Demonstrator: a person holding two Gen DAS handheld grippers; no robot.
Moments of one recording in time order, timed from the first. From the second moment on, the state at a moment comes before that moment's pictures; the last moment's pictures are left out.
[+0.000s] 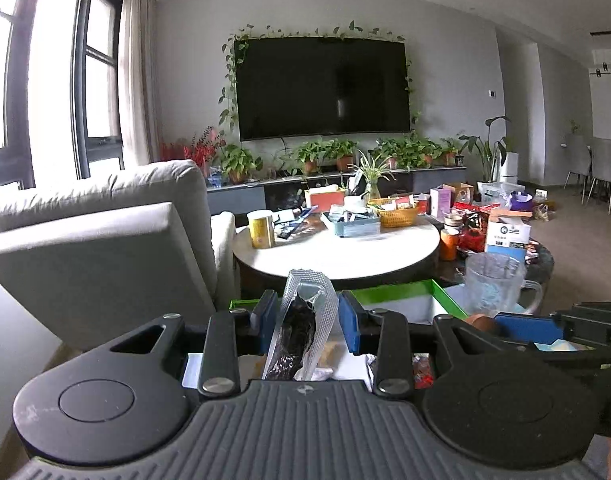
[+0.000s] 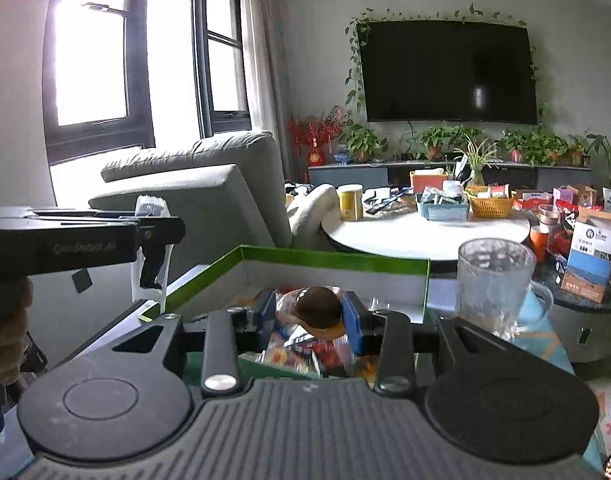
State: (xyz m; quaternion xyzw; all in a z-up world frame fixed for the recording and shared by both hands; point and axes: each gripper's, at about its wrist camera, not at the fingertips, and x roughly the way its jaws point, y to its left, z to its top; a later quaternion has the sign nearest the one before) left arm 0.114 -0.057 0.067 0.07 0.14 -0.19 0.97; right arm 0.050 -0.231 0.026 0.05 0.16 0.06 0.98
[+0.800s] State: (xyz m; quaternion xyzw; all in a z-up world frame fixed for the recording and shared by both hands) left arm 0.183 -0.075 0.013 0.09 0.22 -0.18 0.95; right arm 0.112 -0.241 0.002 0.07 0.21 0.04 0.98
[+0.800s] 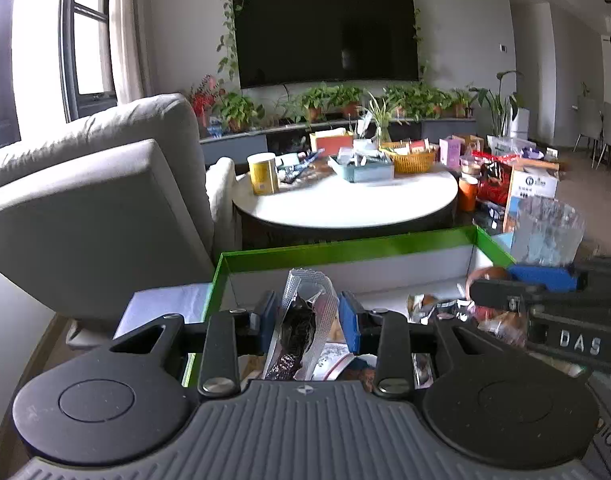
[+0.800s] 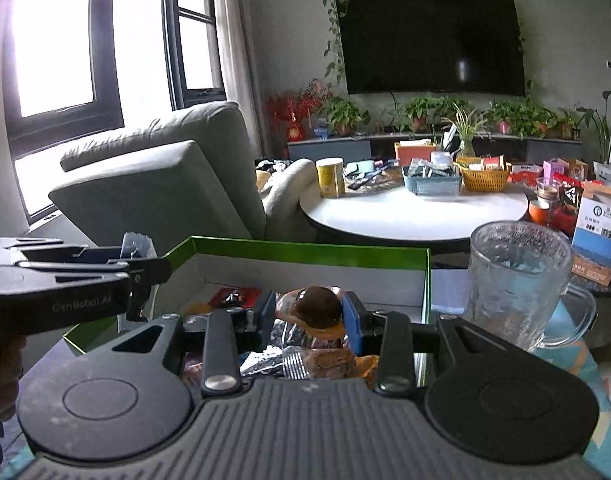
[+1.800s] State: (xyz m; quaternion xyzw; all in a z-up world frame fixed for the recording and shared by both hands) left arm 0.129 -0.061 0.007 0.08 0.23 -0.18 0.95; right arm 0.075 -0.219 -0.001 0.05 0.22 0.04 0.97
